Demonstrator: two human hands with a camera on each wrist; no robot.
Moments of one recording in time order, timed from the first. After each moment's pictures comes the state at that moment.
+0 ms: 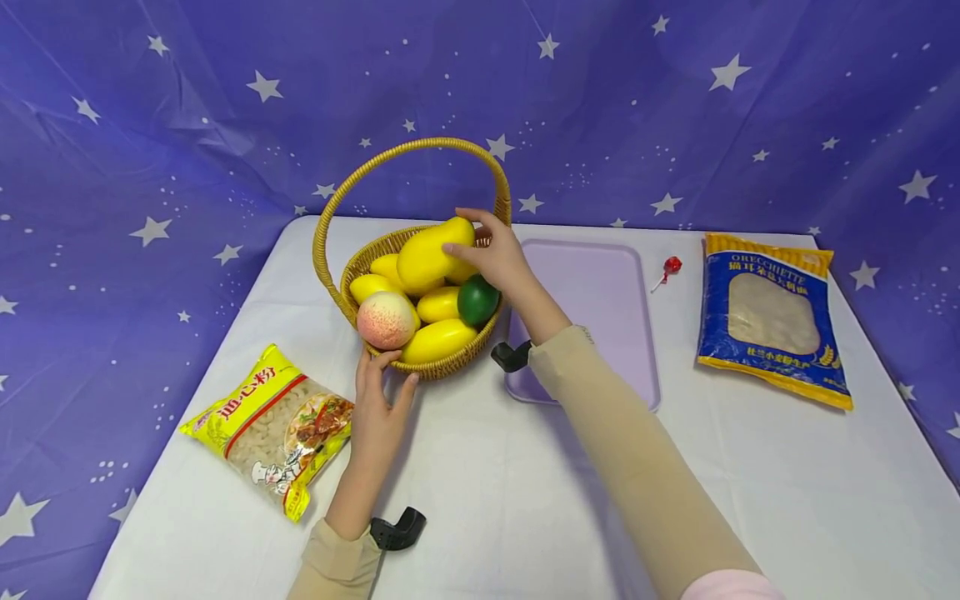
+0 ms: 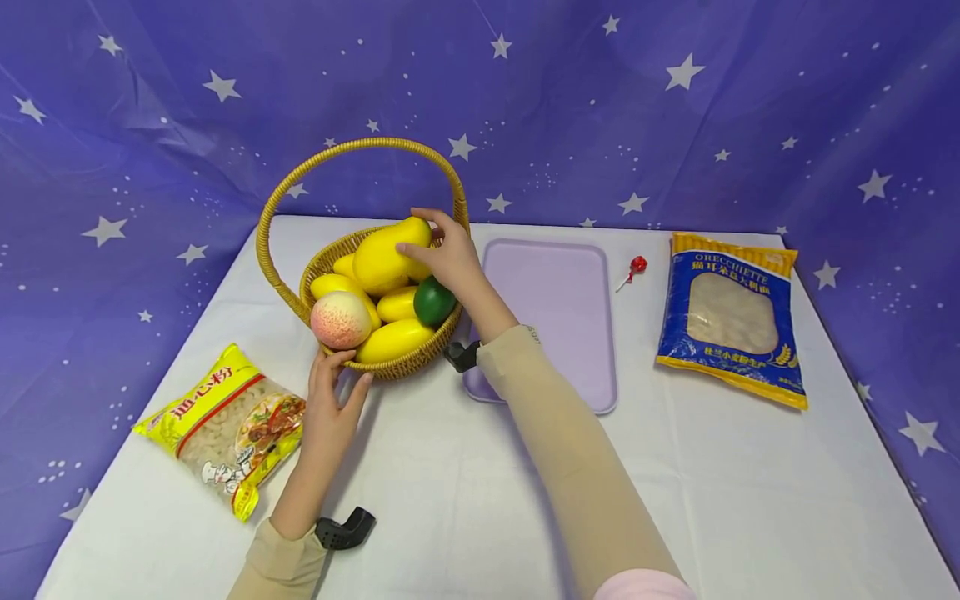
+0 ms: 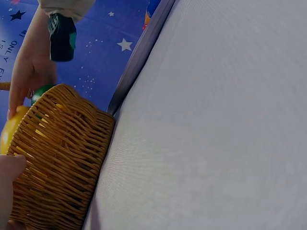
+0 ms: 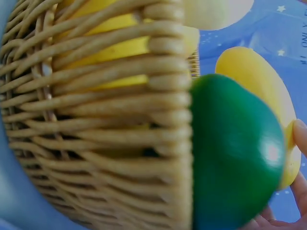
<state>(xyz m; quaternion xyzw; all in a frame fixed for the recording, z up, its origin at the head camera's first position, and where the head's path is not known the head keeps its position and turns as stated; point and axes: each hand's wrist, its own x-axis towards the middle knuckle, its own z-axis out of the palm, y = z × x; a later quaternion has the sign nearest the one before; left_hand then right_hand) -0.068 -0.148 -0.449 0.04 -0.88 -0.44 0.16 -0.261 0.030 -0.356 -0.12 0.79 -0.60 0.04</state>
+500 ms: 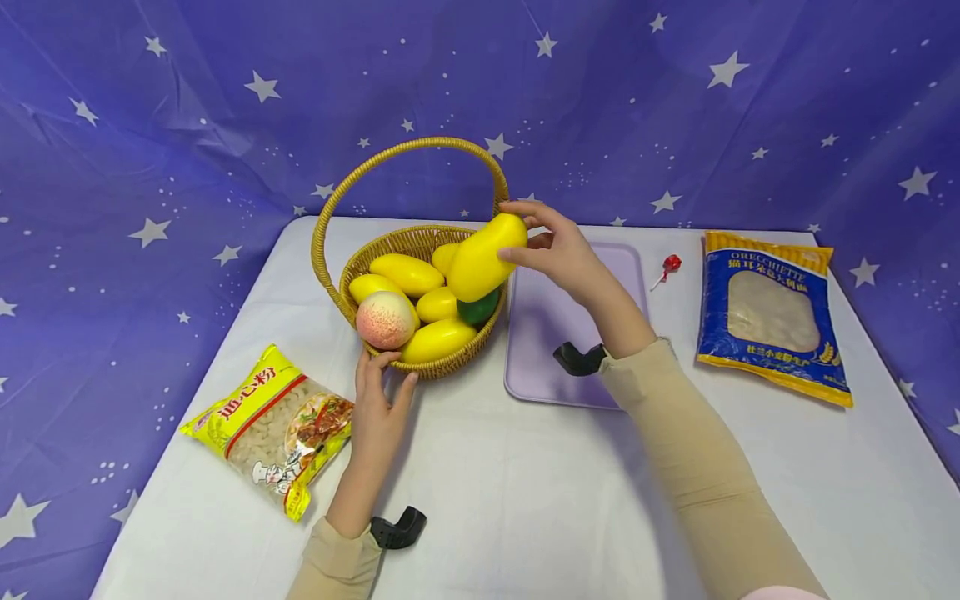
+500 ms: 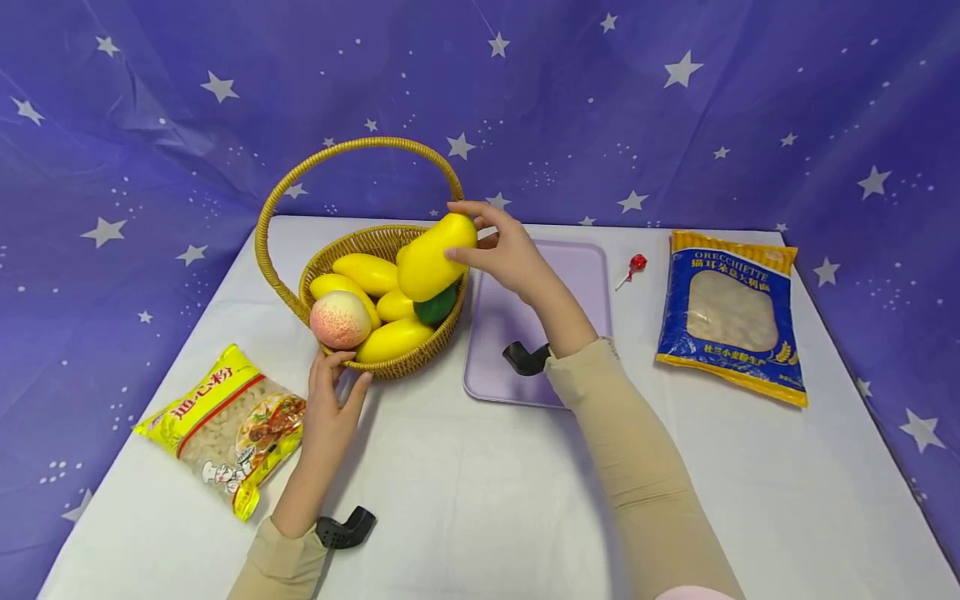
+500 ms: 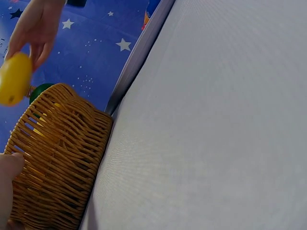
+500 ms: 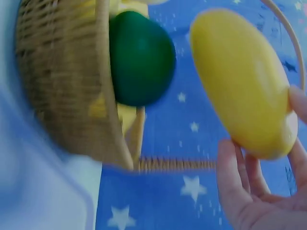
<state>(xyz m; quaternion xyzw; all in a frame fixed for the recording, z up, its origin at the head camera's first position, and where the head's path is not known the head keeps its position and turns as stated) -0.069 -0.149 -0.451 0.05 -0.88 -0.44 0.16 -0.233 0.110 -0.319 -0.20 0.75 -0.62 0.08</state>
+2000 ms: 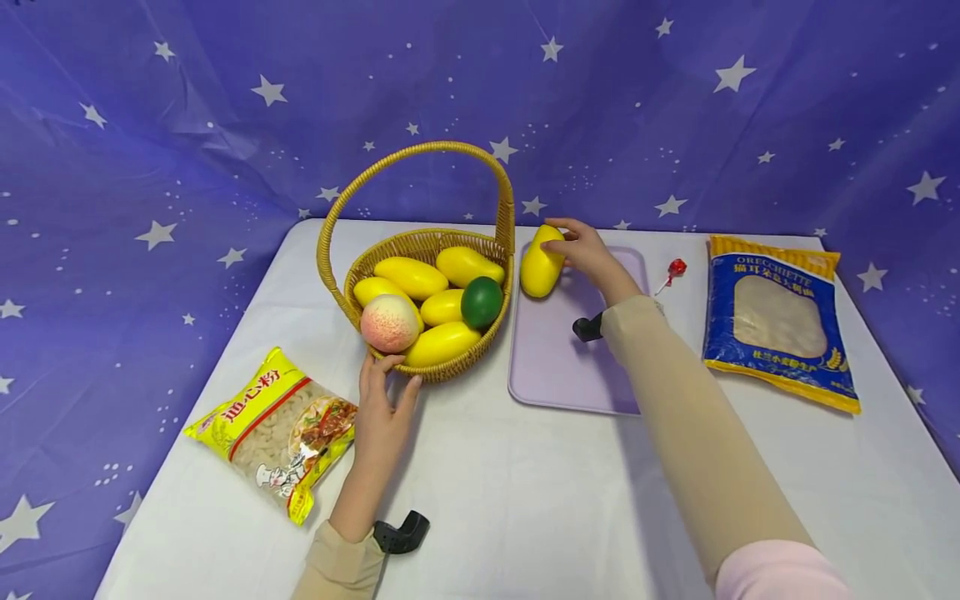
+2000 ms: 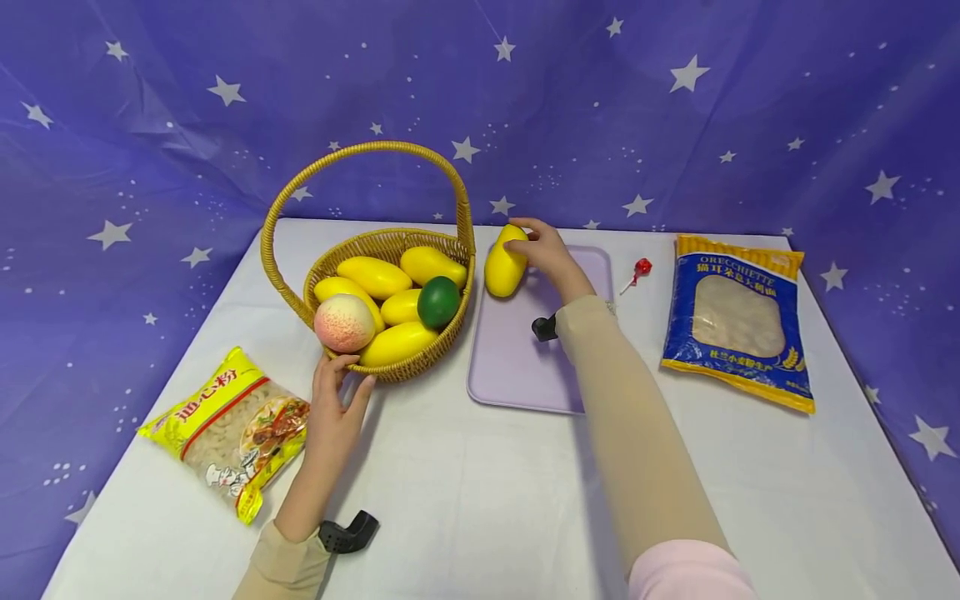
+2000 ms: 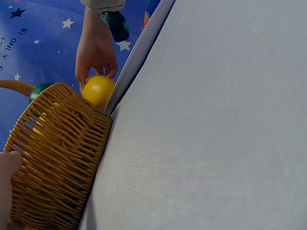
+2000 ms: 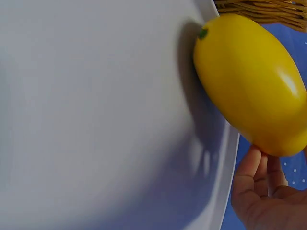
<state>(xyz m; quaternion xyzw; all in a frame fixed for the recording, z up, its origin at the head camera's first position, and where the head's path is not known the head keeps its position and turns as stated) -0.068 -0.150 -0.450 0.05 -0.88 -0.44 0.15 -0.332 0.148 -0.405 0.00 0.80 -0.58 0.14</state>
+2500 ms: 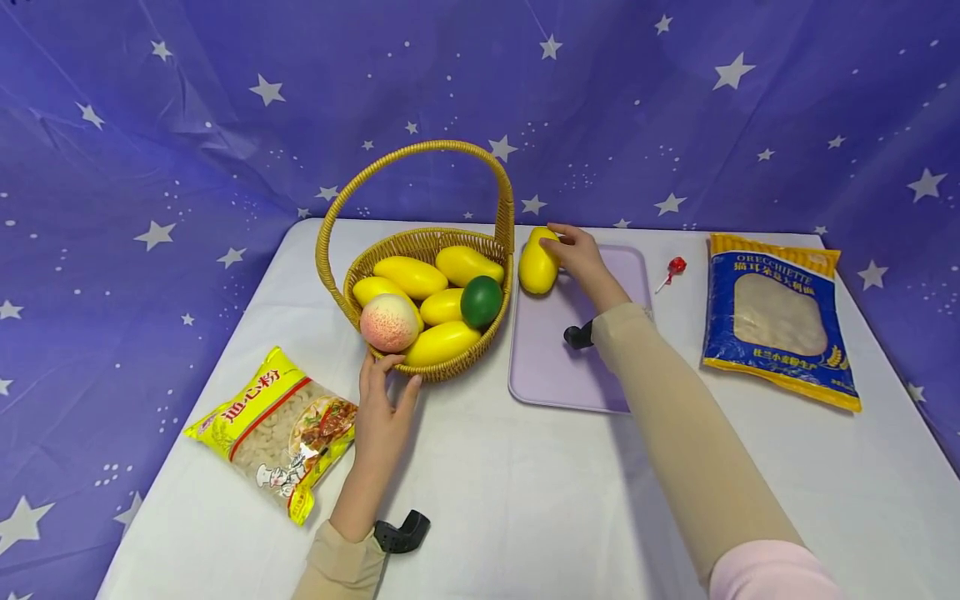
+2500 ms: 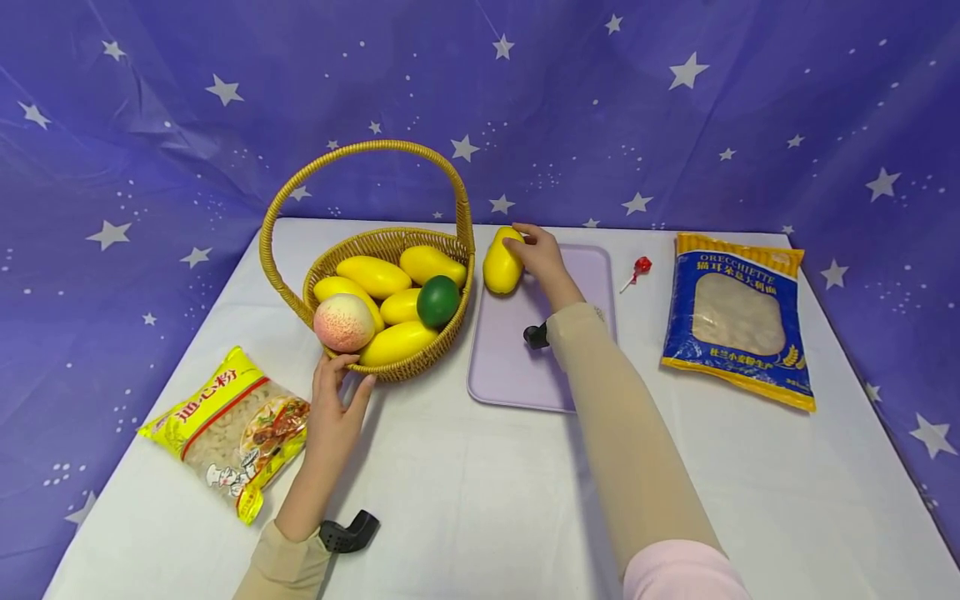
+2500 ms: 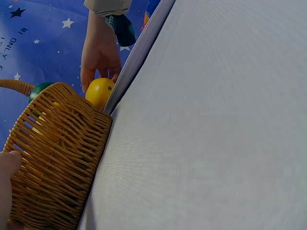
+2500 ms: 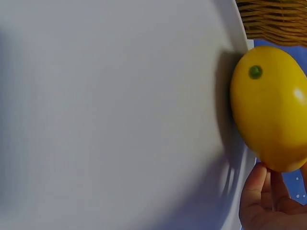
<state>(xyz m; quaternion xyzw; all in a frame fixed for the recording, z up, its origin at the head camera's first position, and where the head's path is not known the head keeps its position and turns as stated) -0.069 -0.150 -0.451 0.04 -0.88 -0.45 0.16 -0.329 0.138 -0.420 0.05 0.79 -0.60 0.10</state>
